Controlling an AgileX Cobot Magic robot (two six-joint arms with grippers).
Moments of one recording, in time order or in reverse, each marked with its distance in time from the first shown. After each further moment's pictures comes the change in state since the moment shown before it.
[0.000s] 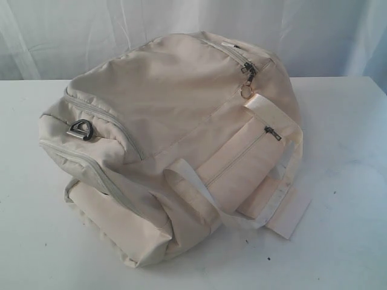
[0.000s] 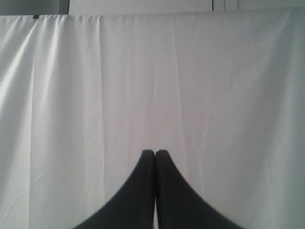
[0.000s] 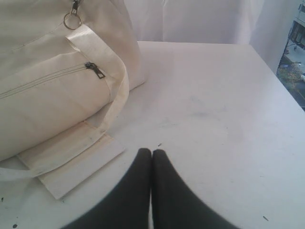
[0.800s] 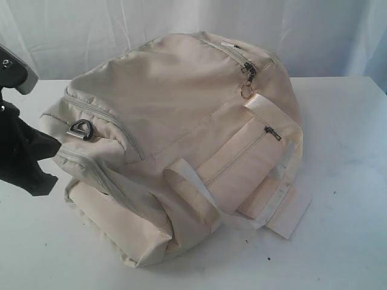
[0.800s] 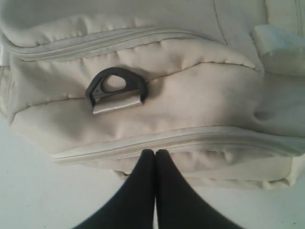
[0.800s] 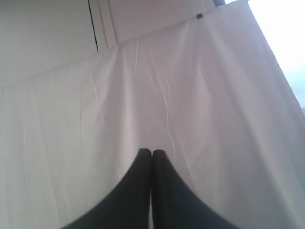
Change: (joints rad) left arm -0.514 0.726 -0.299 0.040 0.859 0.277; right arm 0.000 -0.002 0.000 0.074 -0.906 0.251
